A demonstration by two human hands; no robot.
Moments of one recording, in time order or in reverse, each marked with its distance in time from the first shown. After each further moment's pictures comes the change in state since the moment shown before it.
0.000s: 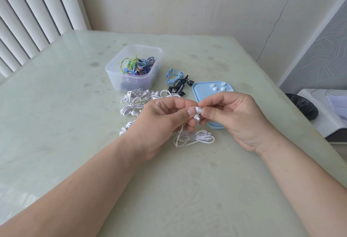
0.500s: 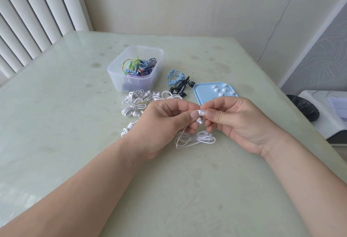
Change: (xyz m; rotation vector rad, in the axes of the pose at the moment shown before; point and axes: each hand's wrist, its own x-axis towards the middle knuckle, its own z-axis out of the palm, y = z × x) left_hand 0.000 0.001 -0.001 0.052 -0.009 0.018; right_hand 0.000 -0.002 -0.005 0.135 -0.085 0.162
